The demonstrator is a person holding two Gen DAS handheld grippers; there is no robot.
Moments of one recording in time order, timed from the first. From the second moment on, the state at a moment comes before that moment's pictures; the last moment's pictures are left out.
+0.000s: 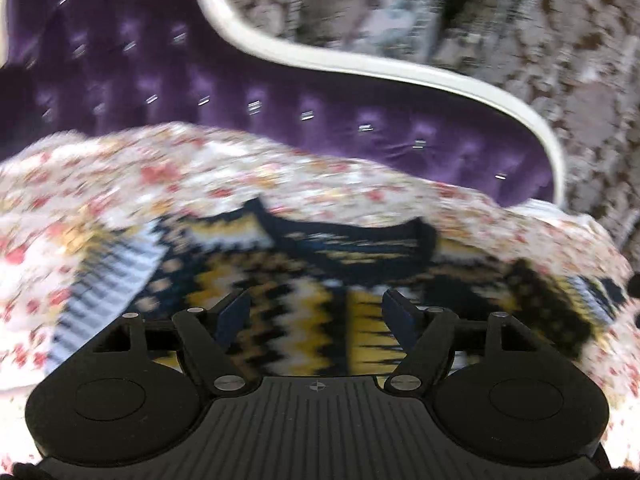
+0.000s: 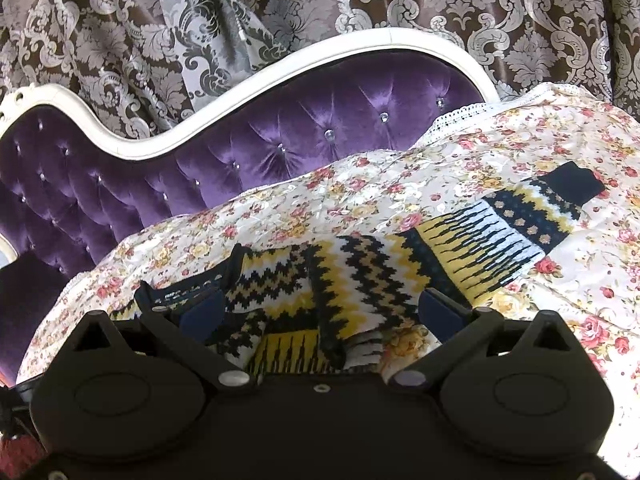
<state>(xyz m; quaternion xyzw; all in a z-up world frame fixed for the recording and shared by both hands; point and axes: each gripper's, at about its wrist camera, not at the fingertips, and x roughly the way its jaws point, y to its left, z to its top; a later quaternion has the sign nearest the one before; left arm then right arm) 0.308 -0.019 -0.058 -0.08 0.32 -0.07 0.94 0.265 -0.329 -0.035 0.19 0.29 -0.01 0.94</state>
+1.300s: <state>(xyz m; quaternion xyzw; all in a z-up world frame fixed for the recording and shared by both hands) 0.303 -0.003 -0.091 0.01 0.33 -0.03 0.94 0.301 -0.266 -0.093 0.10 0.38 0.02 0.92</state>
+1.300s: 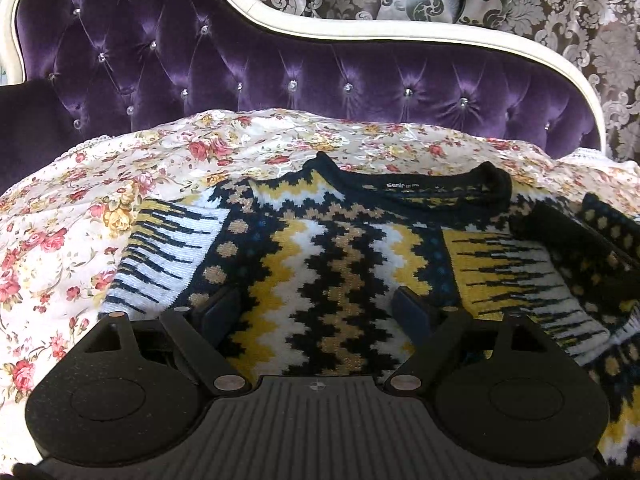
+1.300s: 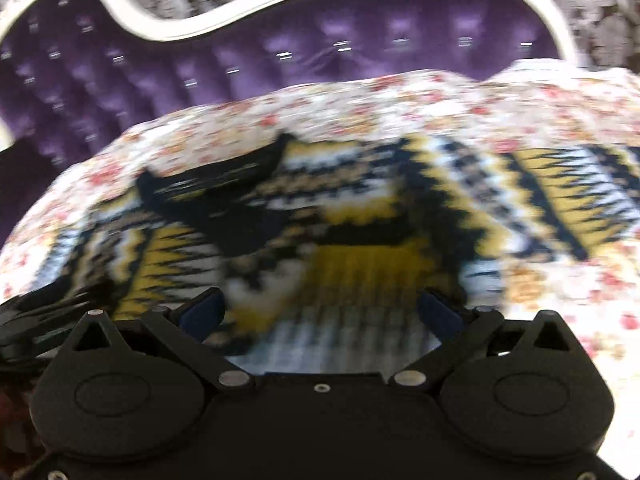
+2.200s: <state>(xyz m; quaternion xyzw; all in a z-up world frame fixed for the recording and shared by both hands) 0.302 -0.002 -0.091 0.00 0.33 -0.03 0.94 0.278 -0.388 -0.104 0.34 0.33 -0.08 0.88</state>
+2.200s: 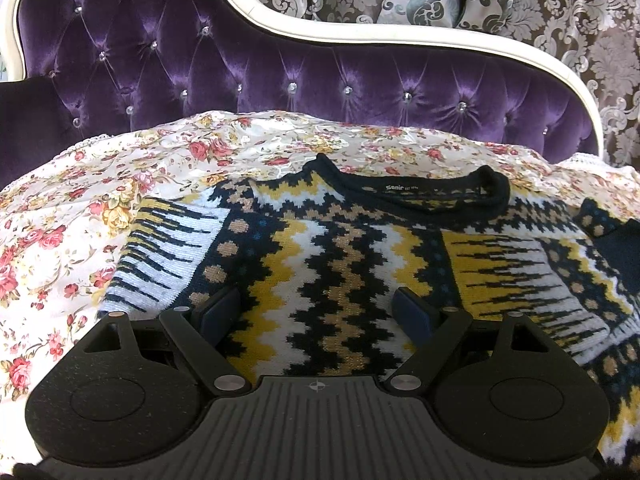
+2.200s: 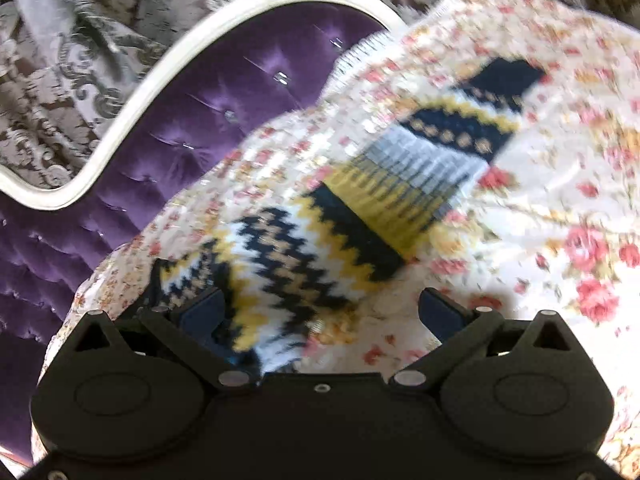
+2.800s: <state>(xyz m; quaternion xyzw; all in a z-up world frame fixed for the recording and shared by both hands) 0.301 -0.002 -0.091 0.00 0.33 -0.03 0.94 0.286 -0.379 -0.109 0.38 0.27 -0.02 0.88</state>
